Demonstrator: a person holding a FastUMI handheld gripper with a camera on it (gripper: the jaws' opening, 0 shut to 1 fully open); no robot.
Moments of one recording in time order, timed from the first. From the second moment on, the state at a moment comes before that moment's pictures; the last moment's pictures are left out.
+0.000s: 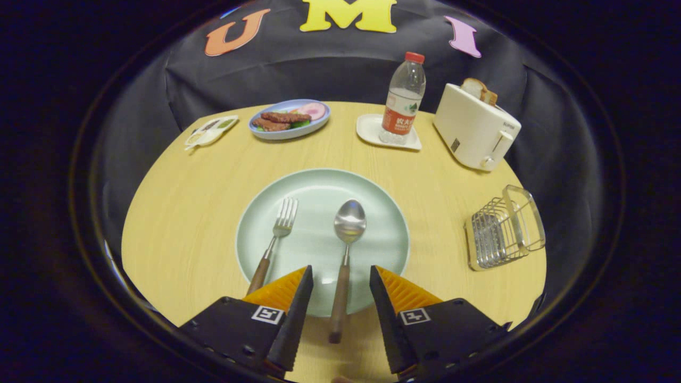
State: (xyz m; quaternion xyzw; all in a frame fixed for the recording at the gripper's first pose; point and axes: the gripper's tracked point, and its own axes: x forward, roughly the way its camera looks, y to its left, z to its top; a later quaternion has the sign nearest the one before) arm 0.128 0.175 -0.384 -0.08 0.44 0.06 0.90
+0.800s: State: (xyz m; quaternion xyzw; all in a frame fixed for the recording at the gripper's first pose) arm 0.115 0.150 -0.375 -0.05 0.47 0.10 0.88
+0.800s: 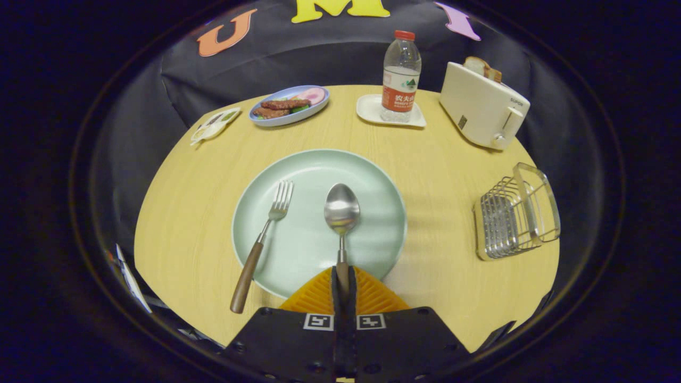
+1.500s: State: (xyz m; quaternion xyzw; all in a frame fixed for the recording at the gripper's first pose) arm 0.107 0.011 -0.278 -0.03 0.43 0.07 0.90
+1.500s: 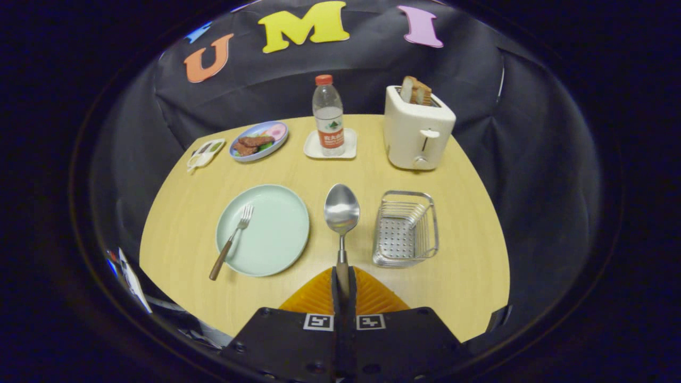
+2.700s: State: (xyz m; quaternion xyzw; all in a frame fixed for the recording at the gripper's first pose) arm 0.134 -0.048 -0.260 -0.06 0.54 0.04 0.84
